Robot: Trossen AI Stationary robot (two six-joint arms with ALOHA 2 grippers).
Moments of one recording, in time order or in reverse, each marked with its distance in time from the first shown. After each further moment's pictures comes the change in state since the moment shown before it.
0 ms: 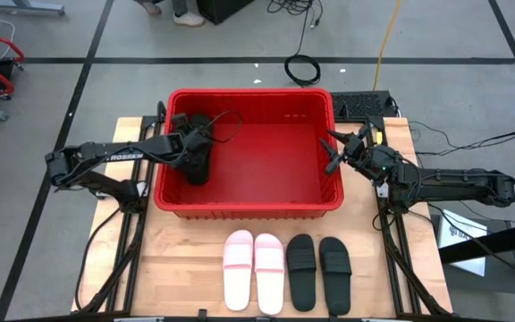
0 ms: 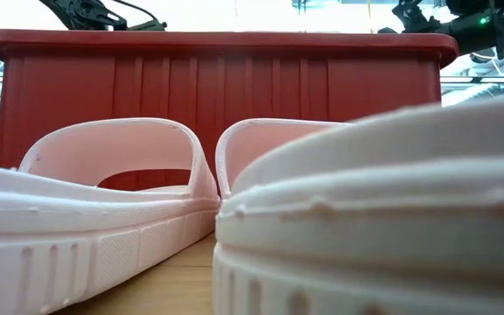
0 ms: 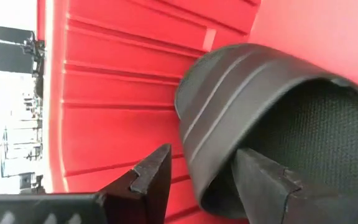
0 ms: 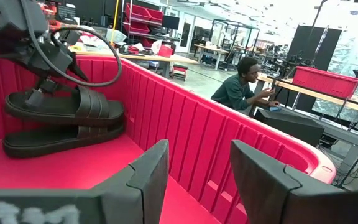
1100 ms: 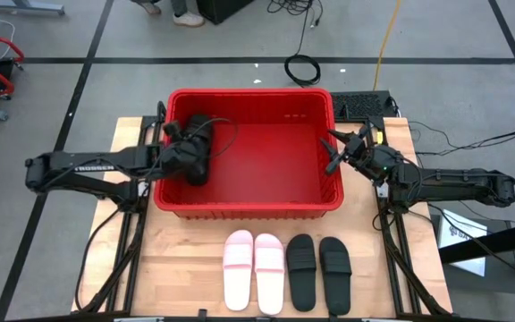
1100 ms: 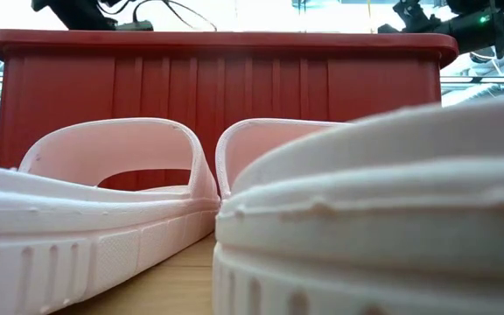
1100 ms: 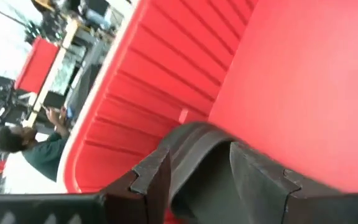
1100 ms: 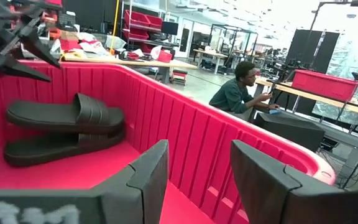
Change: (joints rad) left arm -0.249 -0.276 0.000 -0.043 0.060 -0.150; right arm 0.002 0.000 0.000 0.028 -0.002 0.000
